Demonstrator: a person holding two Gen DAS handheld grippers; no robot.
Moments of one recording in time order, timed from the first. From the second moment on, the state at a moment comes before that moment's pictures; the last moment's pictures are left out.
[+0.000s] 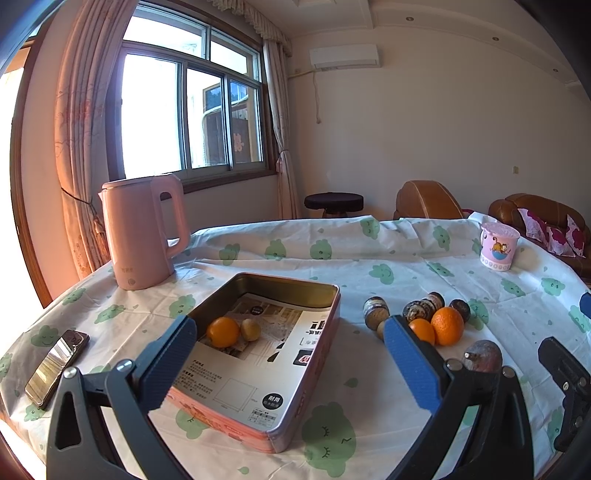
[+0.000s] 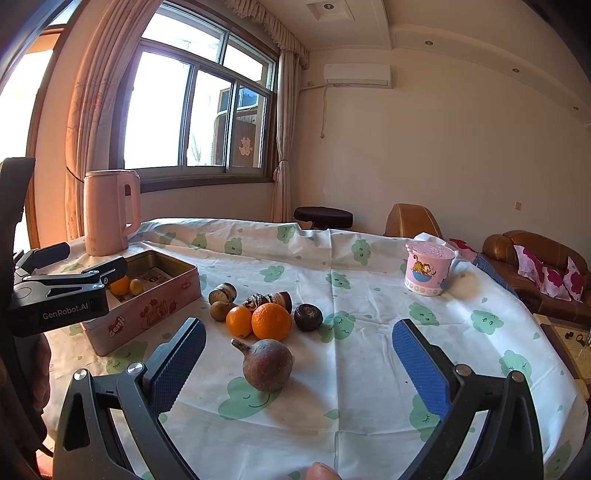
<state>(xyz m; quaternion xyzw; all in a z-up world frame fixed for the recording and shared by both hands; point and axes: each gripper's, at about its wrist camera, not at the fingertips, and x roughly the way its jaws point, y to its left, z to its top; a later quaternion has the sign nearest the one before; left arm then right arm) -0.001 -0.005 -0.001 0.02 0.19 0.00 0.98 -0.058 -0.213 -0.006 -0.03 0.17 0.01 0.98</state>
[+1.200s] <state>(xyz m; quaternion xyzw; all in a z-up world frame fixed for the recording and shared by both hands) 0.017 -0.034 -0.011 0.05 0.23 -0.04 0.97 -0.002 -0.206 -0.050 -0.04 0.32 0.05 0.94</state>
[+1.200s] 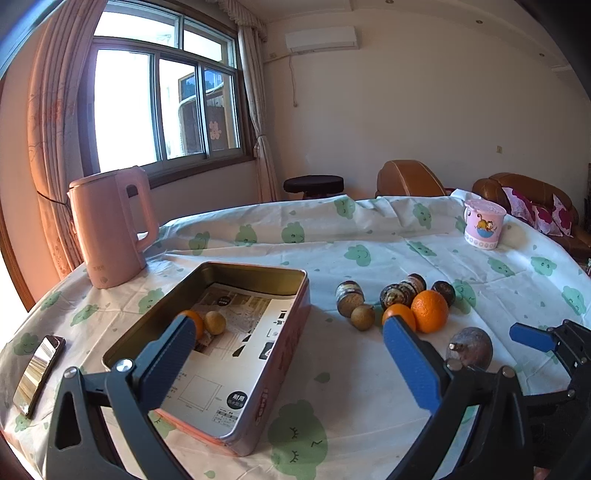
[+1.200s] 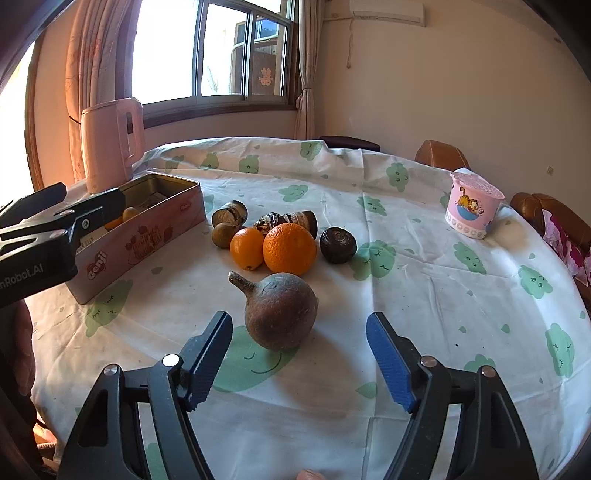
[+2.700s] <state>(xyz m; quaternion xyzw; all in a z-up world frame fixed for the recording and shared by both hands) 0.096 -0.169 -0.052 0.14 0.36 -0.18 0.91 0.023 -0.295 -0.046 0.04 0.32 -0.01 0.95</state>
